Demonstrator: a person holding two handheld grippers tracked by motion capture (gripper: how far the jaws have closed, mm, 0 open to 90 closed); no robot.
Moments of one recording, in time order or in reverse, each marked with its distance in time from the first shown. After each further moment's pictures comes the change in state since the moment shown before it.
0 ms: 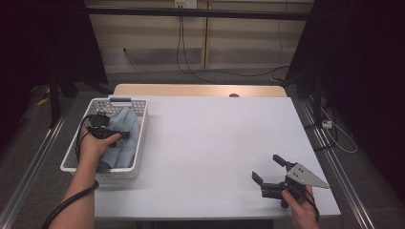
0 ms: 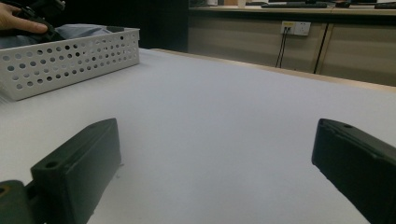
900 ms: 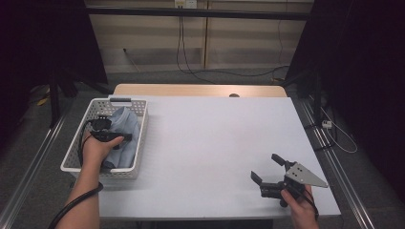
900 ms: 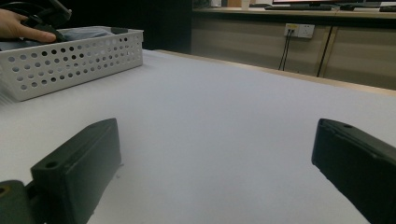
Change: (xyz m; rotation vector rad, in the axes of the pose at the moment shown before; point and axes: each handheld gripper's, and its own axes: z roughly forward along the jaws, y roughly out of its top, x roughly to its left) left arm -0.004 -0.010 0.008 0.014 -0.043 -0.095; right arm 0.001 0.002 0.003 -0.006 0.015 -0.007
